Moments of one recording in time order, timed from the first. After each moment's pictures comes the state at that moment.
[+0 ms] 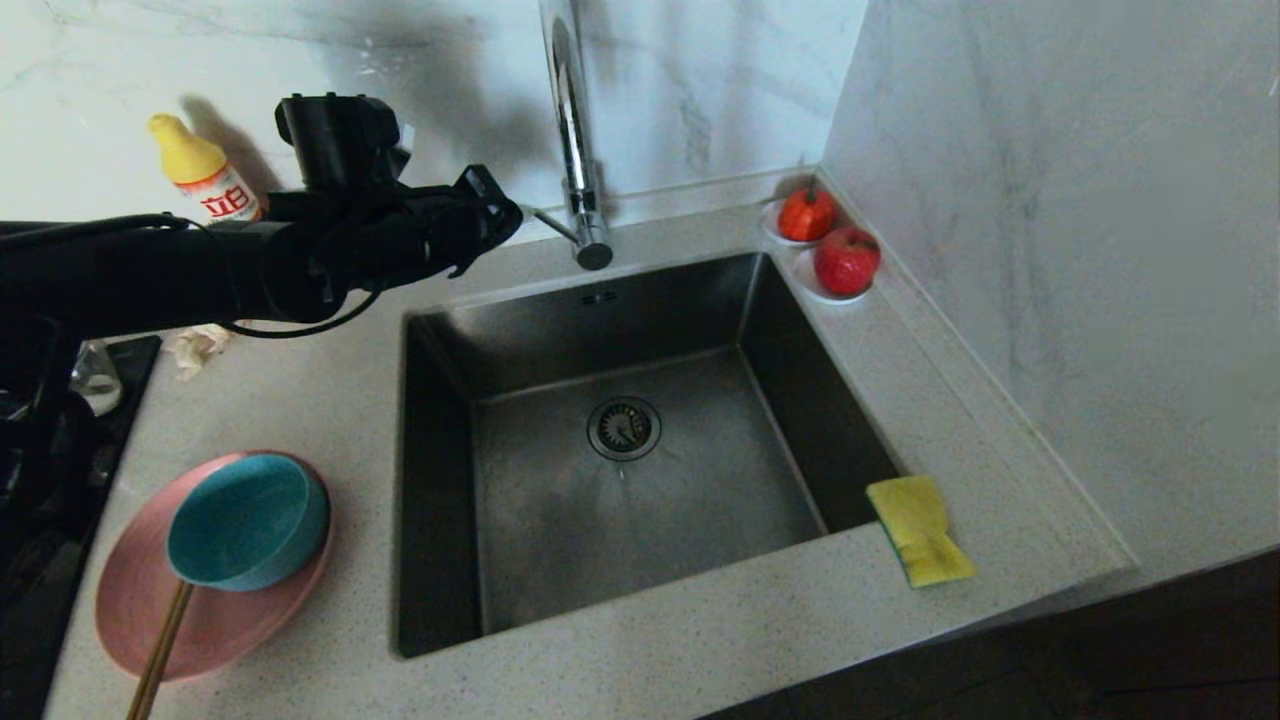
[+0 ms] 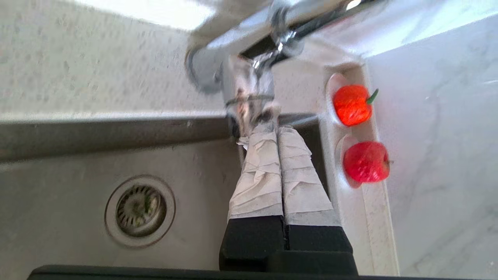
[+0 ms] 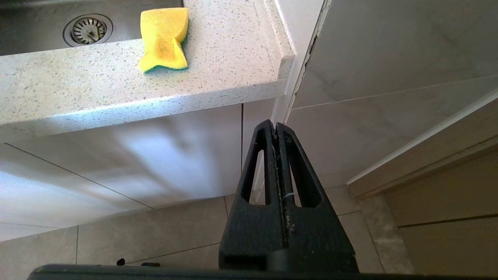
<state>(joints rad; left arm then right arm) -0.21 2.11 -1.86 -0.25 -0.25 -0.67 0.00 0.00 0.00 0.00 -0.01 0.00</state>
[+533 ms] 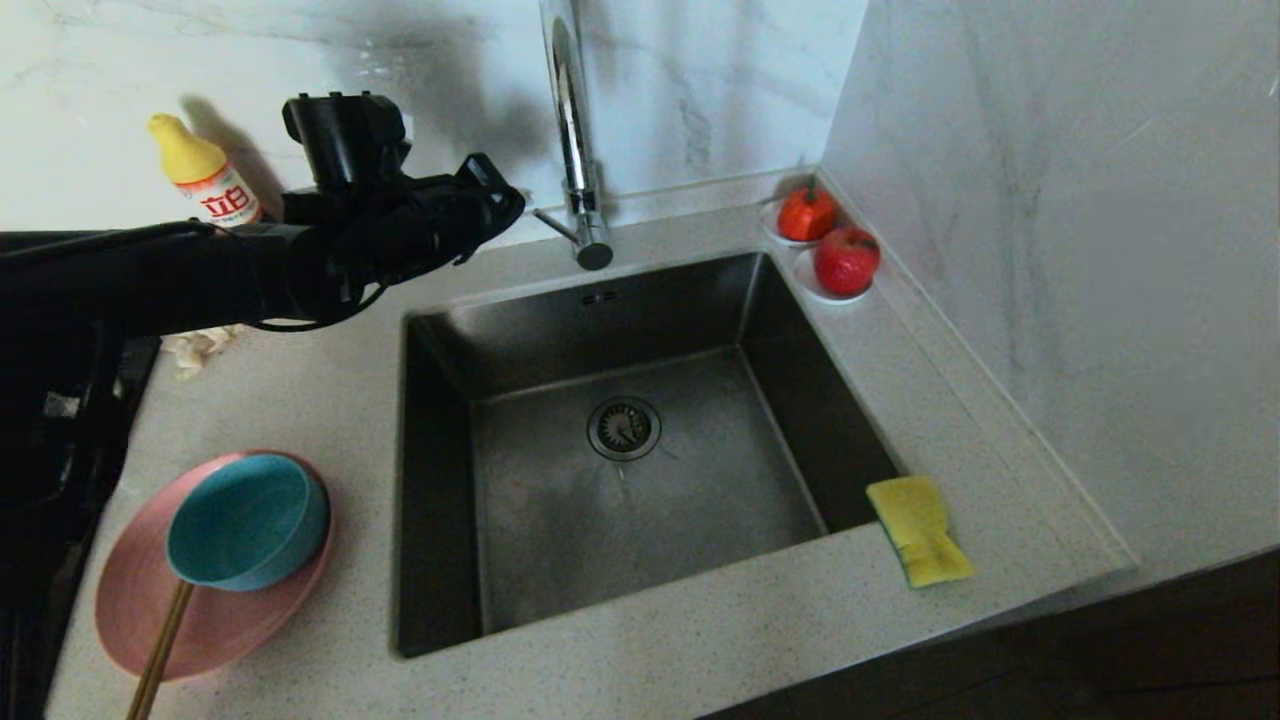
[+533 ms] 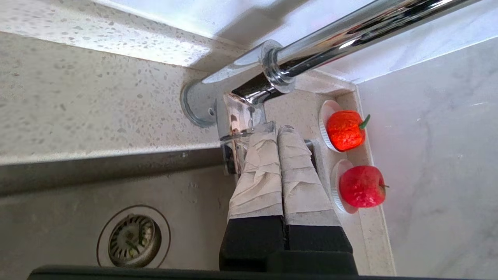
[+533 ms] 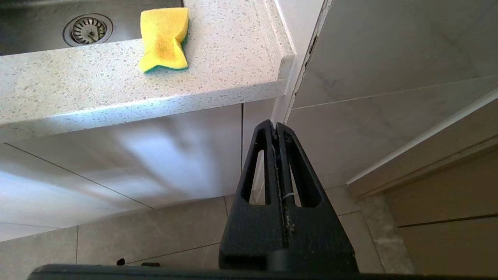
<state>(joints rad) -0.21 2.17 -1.93 -0.30 -0.22 -0.67 0.00 0.00 0.00 0.00 -0.01 0.00</state>
